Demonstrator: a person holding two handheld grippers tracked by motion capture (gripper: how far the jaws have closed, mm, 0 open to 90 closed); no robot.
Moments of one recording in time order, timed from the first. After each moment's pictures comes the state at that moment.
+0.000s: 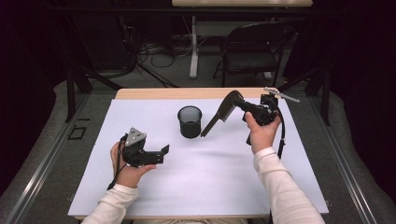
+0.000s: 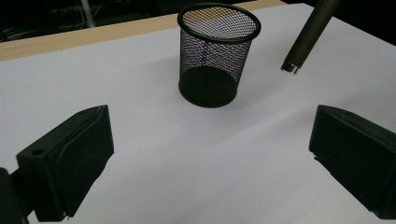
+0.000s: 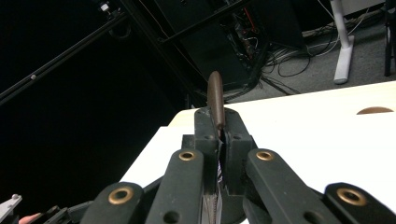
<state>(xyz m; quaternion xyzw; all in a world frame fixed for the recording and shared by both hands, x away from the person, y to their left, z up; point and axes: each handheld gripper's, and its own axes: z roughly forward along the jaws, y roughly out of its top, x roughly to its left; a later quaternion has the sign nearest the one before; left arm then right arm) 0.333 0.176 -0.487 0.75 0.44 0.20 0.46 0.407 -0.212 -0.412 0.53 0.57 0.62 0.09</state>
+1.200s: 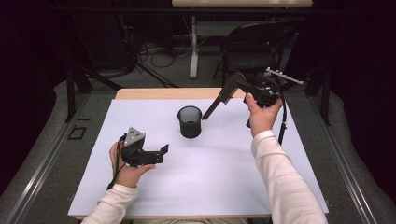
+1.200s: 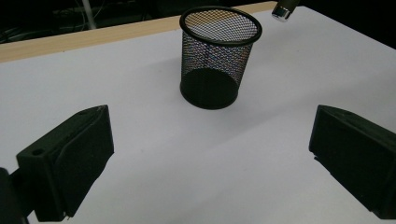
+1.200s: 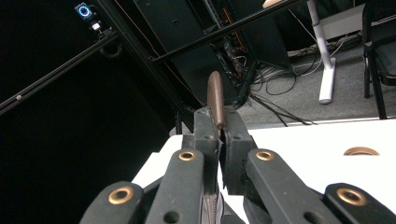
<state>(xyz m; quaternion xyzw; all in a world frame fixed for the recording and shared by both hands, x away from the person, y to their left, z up) 0.333 0.178 -0.486 0.75 0.44 0.21 0.46 0.431 -0.209 -0.370 0.53 0.56 0.63 0.12</state>
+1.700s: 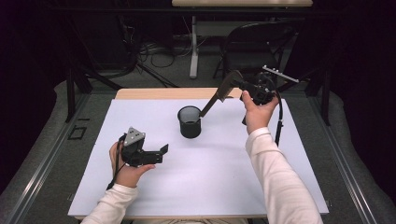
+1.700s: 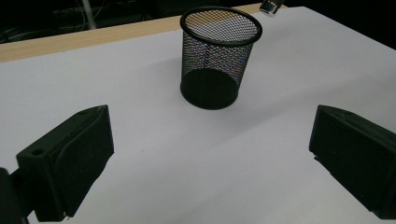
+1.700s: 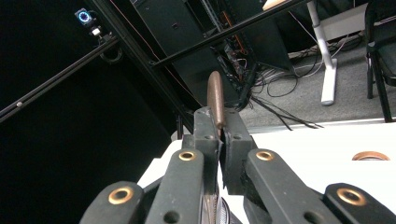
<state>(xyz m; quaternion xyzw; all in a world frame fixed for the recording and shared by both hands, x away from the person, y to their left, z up) 0.333 0.179 -0.485 0.74 0.44 0.21 0.46 0.440 -0.200 -0.370 0.54 0.55 0.63 0.12</state>
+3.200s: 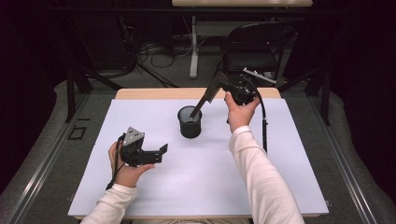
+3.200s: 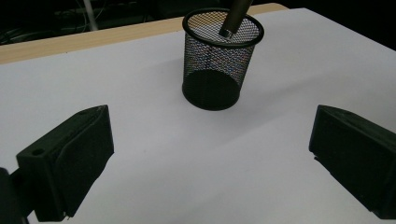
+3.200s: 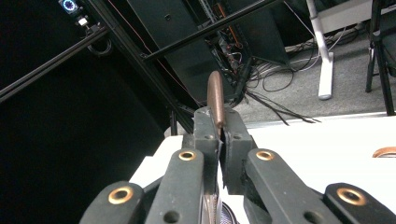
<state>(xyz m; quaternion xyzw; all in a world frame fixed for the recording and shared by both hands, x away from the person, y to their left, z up) 0.333 0.180 -0.485 0.74 0.44 0.21 0.46 0.464 -0.160 -0.396 0.55 0.55 0.62 0.13</state>
